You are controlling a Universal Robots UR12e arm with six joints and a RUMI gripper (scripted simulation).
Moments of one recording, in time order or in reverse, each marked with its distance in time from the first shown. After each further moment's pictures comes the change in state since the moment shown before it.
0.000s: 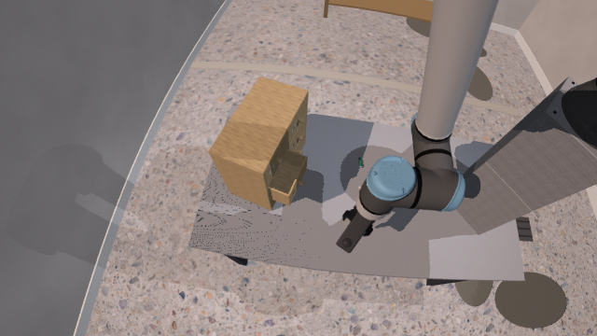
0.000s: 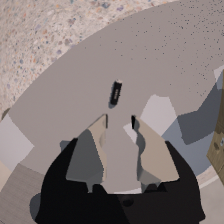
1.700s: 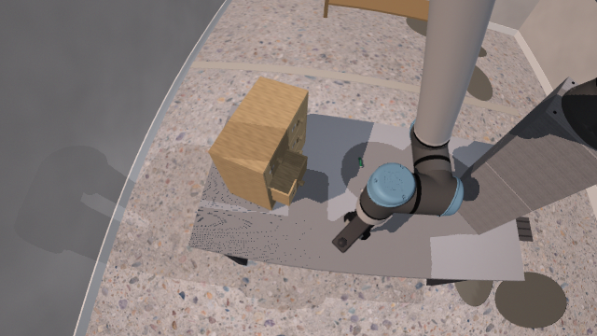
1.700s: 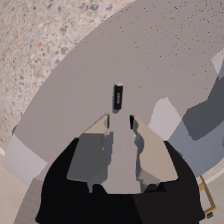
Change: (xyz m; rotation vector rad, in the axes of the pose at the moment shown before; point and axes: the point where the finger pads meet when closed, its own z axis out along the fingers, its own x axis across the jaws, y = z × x) arm -0.004 -0.002 0.016 -0.002 0.003 0.176
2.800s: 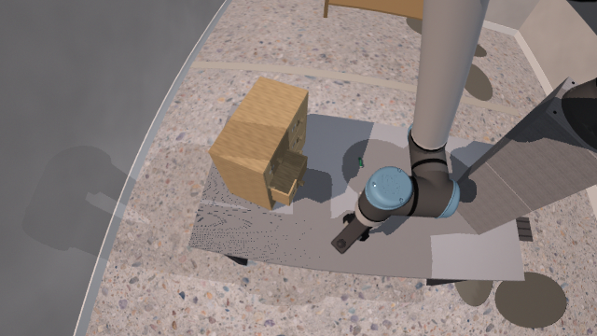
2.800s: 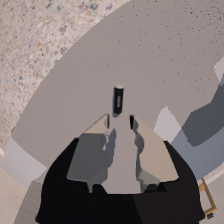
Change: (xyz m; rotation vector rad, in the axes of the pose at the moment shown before) arm 0.000 0.000 0.015 0.000 0.000 0.000
